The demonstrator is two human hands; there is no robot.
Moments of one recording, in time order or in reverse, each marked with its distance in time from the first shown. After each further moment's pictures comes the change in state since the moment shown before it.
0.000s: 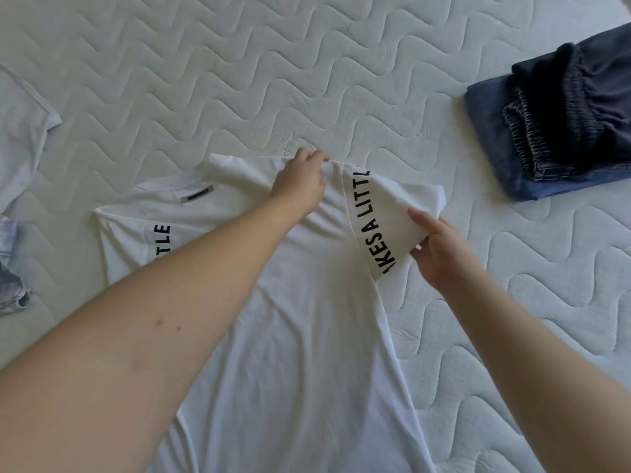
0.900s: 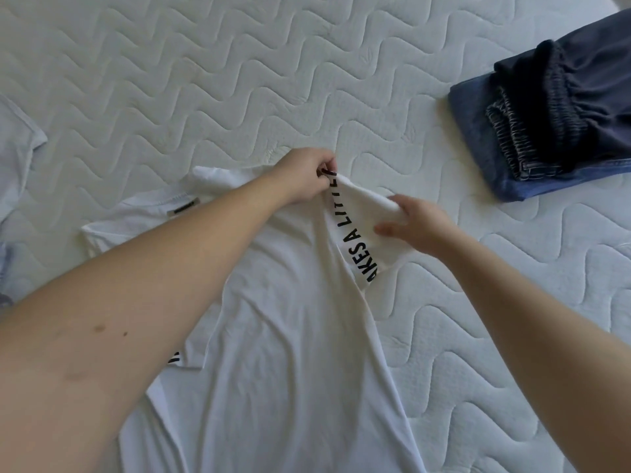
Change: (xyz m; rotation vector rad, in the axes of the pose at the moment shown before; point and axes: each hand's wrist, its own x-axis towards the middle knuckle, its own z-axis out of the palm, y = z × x) left_hand 0.020 0.034 -0.032 -0.144 -0.148 0.166; right_hand 0.034 -0.039 0.002 -1.480 -0.128 -0.300
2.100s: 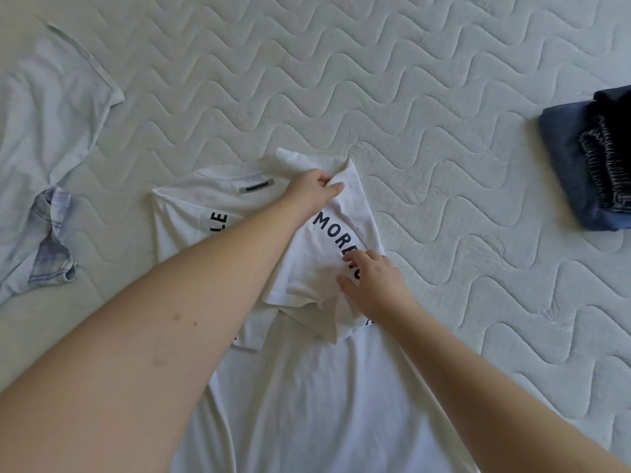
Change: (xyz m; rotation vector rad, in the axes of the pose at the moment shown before) left_hand -0.066 -0.117 0.002 -0.626 0.133 -0.455; right_hand -0.061 -0.126 0.154 -0.133 -0.032 -0.161
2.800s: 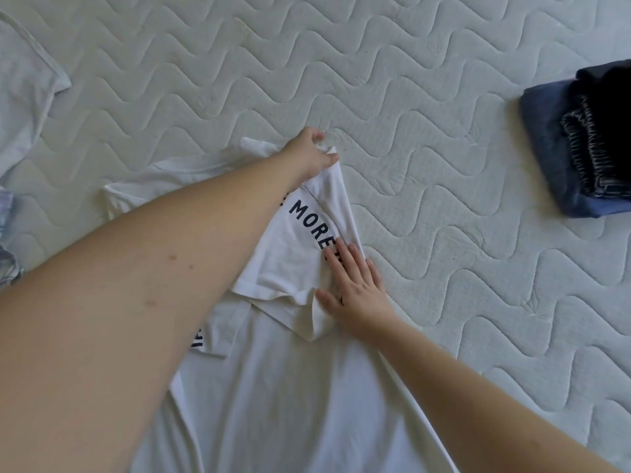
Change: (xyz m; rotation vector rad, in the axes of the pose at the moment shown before) left_hand 0.054 0.036 0.024 0.092 -0.034 0.008; right_hand -0.002 0.053 0.034 -0.042 -0.045 -0.155
